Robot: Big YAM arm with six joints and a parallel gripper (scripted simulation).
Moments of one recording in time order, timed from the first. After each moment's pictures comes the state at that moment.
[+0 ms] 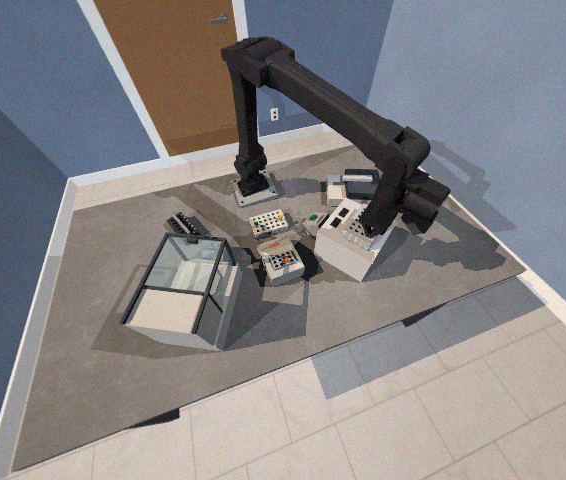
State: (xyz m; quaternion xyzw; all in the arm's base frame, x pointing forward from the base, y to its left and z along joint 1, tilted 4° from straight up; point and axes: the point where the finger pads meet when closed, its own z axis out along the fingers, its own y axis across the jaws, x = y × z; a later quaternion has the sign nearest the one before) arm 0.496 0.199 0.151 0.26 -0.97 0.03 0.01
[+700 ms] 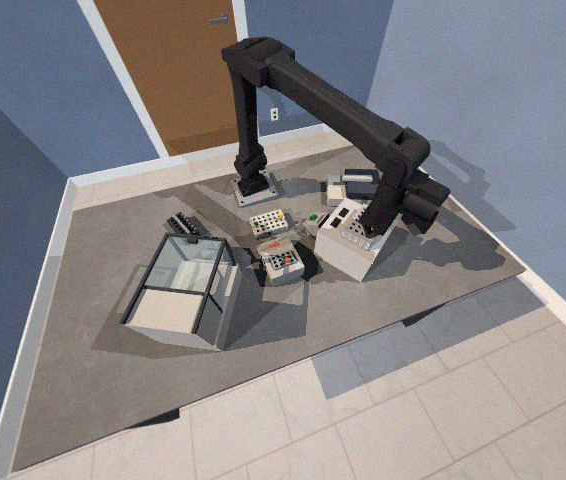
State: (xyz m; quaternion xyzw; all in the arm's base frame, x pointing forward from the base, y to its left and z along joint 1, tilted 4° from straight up) arm 0.497 0.199 0.150 0.26 -0.97 0.03 0.01
